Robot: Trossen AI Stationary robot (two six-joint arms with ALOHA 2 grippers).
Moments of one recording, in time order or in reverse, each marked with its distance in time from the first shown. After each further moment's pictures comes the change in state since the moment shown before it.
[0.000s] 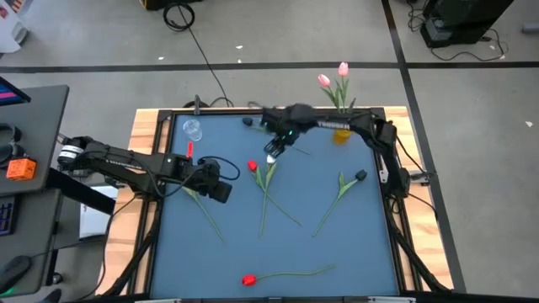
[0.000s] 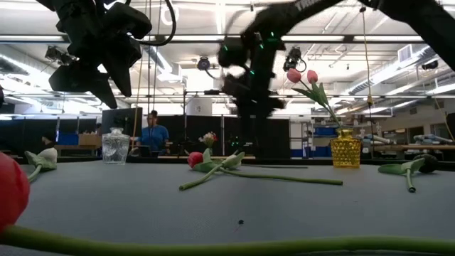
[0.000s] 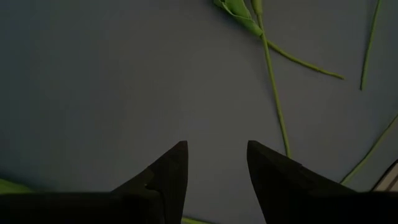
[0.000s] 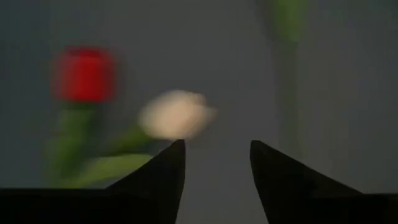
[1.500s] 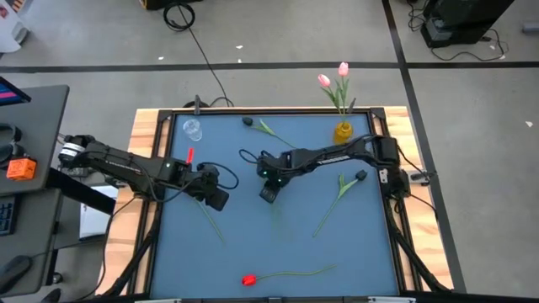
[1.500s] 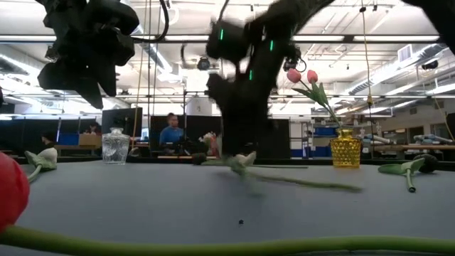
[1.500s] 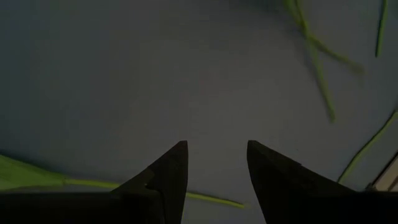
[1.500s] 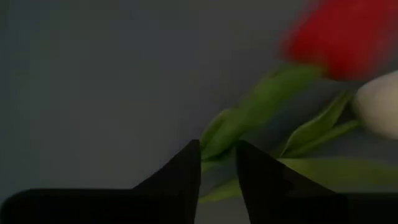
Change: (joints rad) left arm -0.078 0.000 0.000 -0.041 0.006 -0.004; right arm 0.255 -0.079 -0.315 0.401 -0.083 0.105
